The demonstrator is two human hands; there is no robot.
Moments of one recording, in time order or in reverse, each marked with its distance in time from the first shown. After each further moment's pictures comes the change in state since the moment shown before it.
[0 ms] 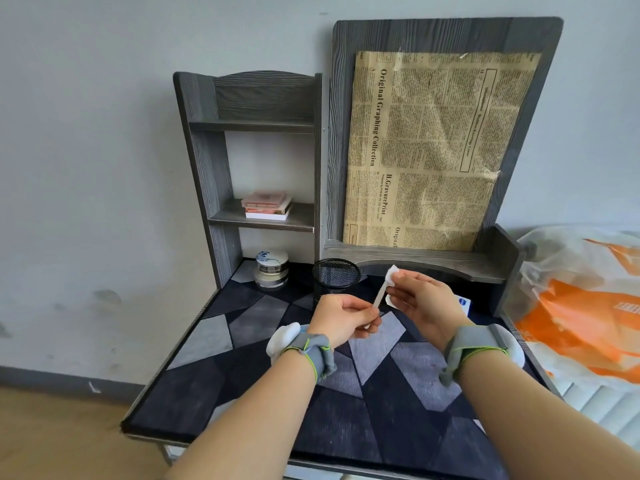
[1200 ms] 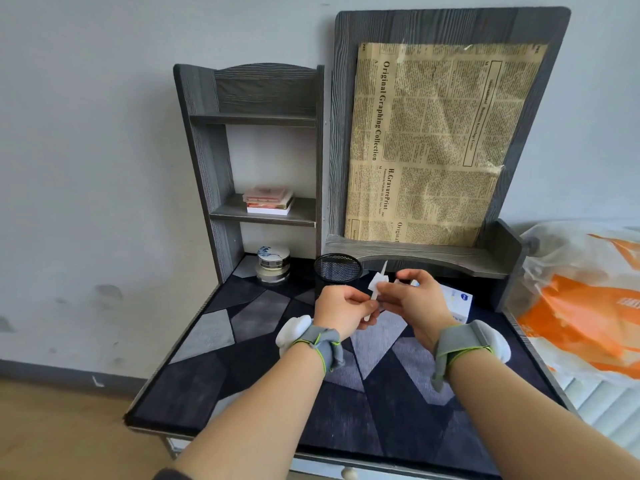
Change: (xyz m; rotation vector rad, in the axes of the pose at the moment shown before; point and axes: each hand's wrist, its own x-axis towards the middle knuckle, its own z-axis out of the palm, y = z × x) left_hand 0.014 -0.007 0.004 0.158 0.135 0.052; right_hand -0.006 0.015 0.011 -0.152 0.062 -0.078
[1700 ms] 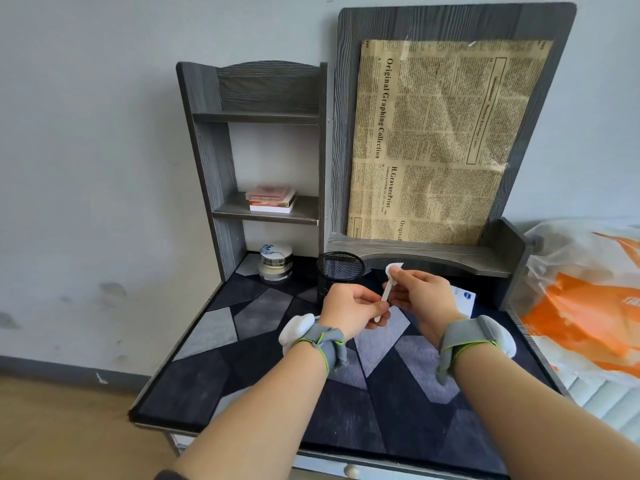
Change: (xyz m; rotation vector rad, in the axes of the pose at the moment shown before) left_hand -0.011 0.010 0.002 -0.032 -0.097 0.004; right_hand 0.006 -0.001 -0.004 -0.053 0.002 -0.006
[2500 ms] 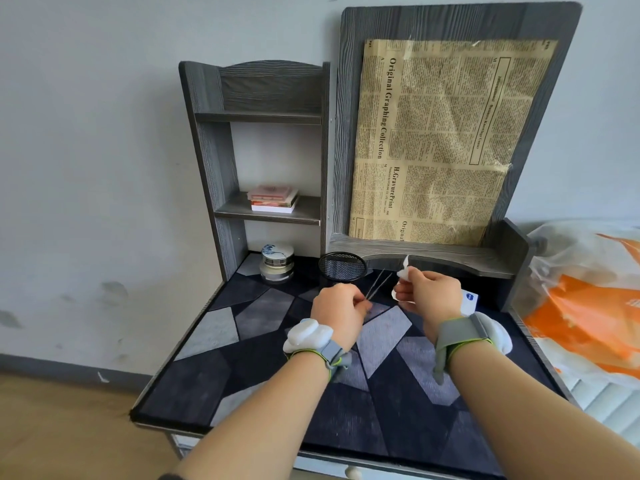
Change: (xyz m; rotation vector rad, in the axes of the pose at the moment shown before) left_hand 0.004 -0.014 -0.012 0.688 0.313 0.222; right_hand 0.003 -0.003 0.002 -0.123 0.226 -0.013
